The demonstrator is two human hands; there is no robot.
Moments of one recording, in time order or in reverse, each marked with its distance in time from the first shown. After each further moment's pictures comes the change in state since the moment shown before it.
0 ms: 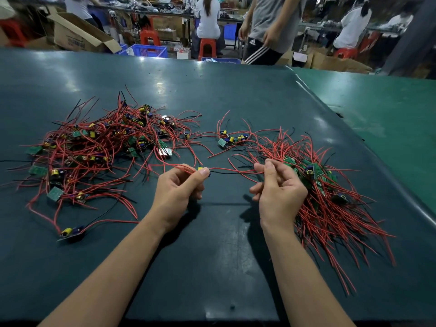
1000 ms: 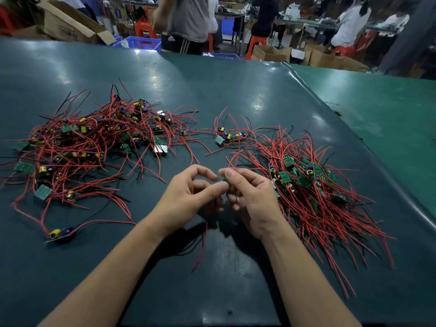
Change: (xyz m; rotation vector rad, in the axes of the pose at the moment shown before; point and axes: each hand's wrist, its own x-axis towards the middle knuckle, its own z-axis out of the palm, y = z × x) left_hand -0.013 0.014 0.014 0.103 -0.312 -0.087; right_hand -0.015 -0.010 0.010 0.192 -0.558 0.446
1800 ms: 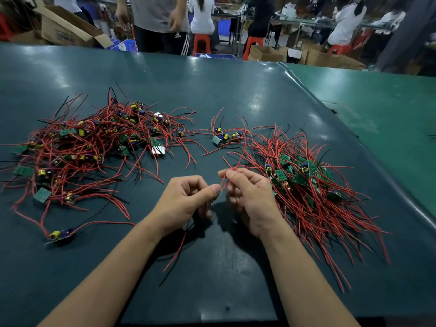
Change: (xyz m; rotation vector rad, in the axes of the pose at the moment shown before) left_hand -0.004 0.000 0.002 0.097 0.032 0.005; right_hand 0.001 -0.002 -0.004 -0.085 0.027 -0.019
